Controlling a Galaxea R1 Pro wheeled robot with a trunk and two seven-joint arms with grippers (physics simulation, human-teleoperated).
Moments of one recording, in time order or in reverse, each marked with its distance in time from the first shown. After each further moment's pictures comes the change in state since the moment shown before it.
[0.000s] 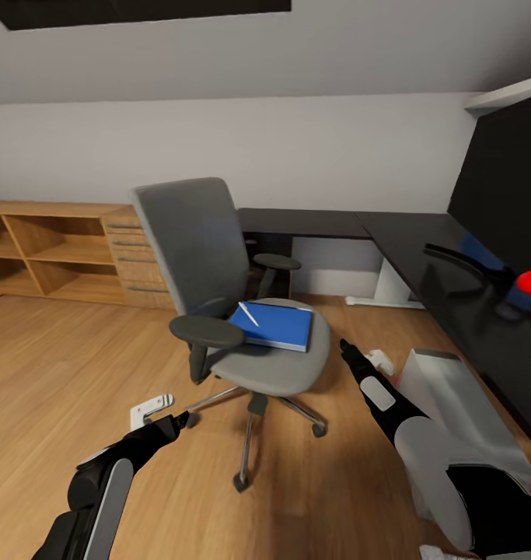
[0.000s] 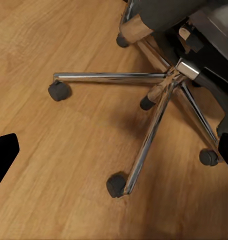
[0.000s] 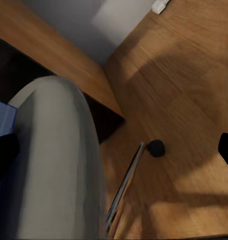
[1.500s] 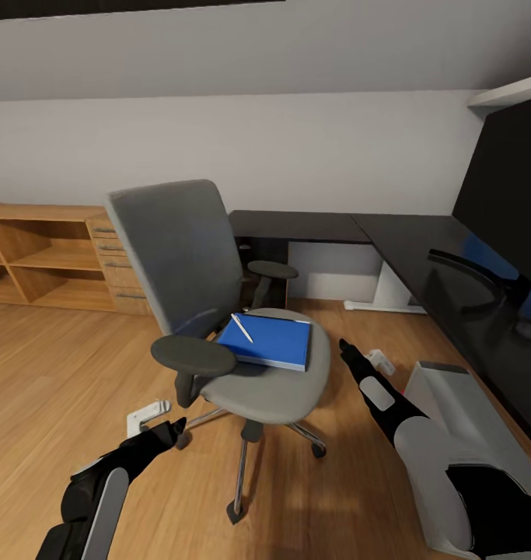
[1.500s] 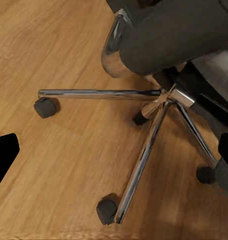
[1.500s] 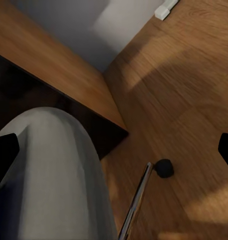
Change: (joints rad) left arm 0.036 0.000 0.009 -0.021 0.008 -0.008 -0.008; right arm 0.000 0.001 0.003 0.000 0.002 -0.001 0.001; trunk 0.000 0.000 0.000
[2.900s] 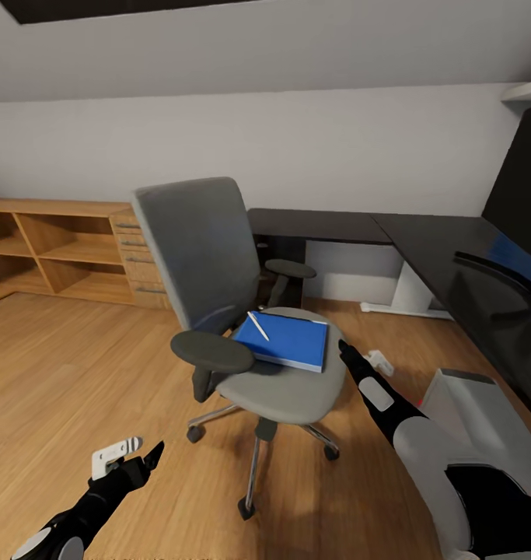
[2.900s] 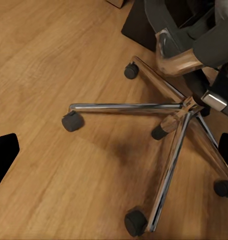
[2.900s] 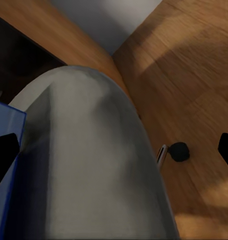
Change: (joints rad) left arm 0.203 0.093 0.065 -0.002 0.001 -0.287 -0.261; right arm 0.000 0.003 -0.001 0.007 -0.002 0.000 -0.002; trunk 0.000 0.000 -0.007
